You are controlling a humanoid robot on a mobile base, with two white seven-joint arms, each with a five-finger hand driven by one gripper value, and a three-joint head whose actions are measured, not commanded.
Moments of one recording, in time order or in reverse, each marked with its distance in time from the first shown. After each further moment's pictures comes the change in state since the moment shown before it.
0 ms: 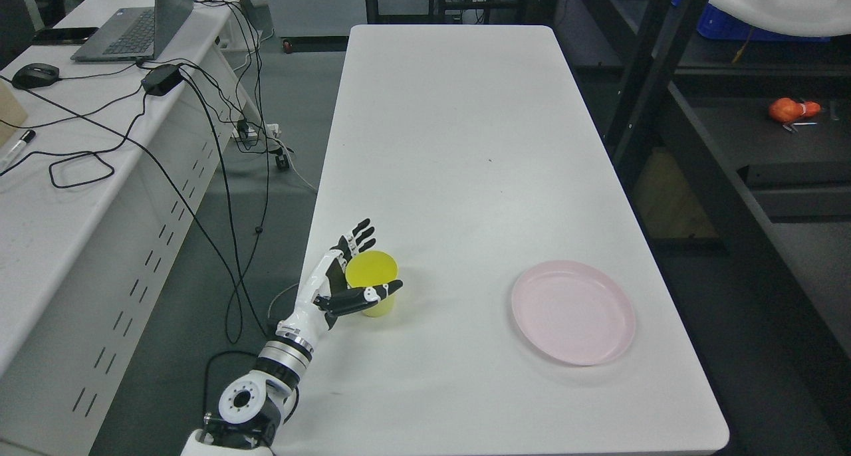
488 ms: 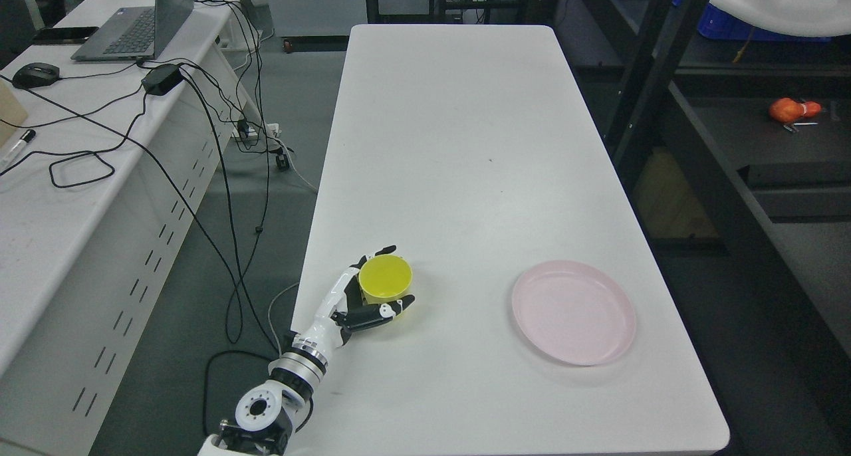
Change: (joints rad) left arm -0.005 -0.001 -0.034 0.084 -0.007 -0.042 -0.005; right arm 0.000 0.000 0.000 0.000 0.000 0.000 0.000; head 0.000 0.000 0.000
